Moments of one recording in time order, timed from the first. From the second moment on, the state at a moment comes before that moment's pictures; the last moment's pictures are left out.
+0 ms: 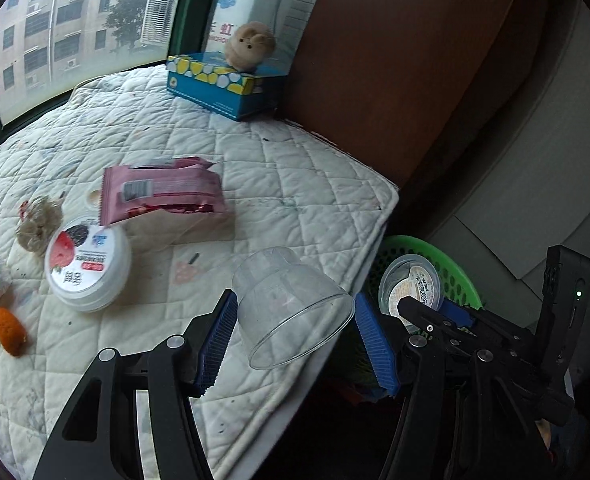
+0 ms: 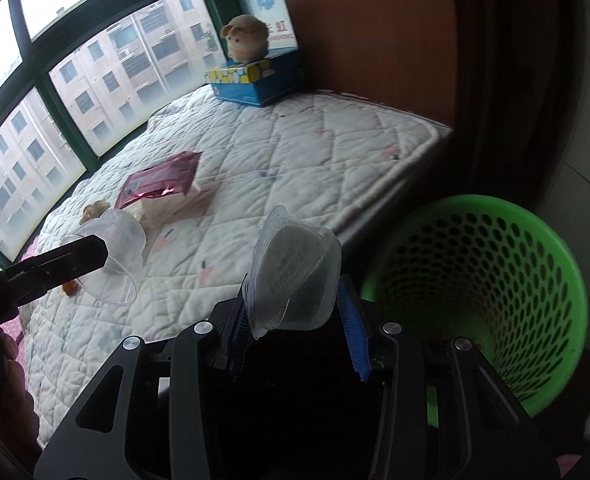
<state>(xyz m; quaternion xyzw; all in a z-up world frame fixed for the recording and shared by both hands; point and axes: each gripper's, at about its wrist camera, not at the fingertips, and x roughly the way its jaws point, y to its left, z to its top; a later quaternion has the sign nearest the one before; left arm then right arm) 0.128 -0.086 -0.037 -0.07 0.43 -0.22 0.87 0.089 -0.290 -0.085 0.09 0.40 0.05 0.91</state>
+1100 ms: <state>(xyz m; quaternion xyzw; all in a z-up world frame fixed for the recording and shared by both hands) 0.145 -0.284 -0.077 0.03 0.47 -0.34 0.81 0.016 -0.447 -0.110 0.13 0.41 -0.11 0.90</state>
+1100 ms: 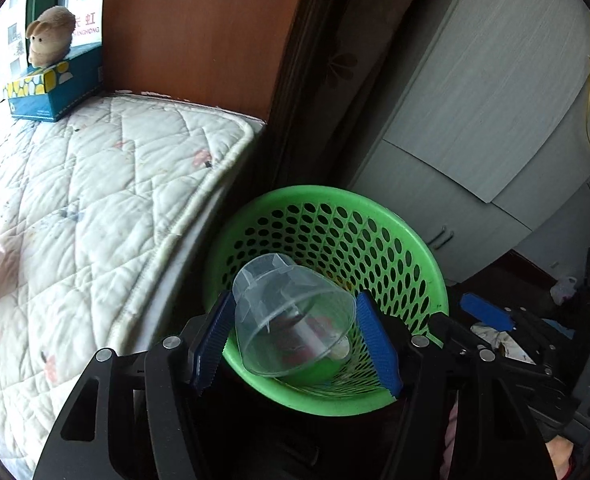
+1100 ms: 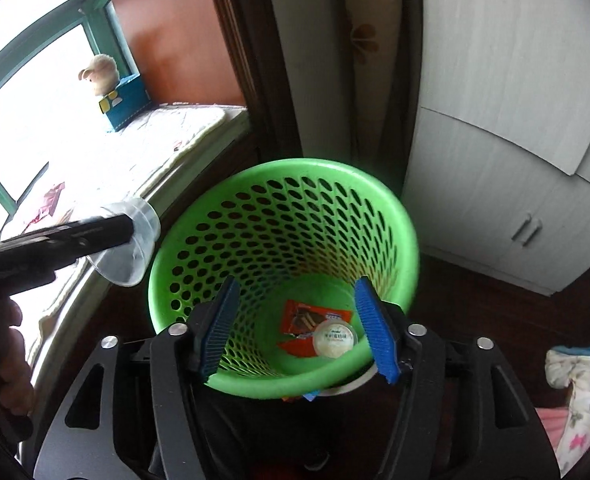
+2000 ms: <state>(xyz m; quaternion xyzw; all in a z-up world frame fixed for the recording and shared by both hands) 0.130 -0.207 -0.054 0.02 0.43 -0.27 0.86 0.025 -0.392 -0.083 0.11 0.39 -0.05 0.91</state>
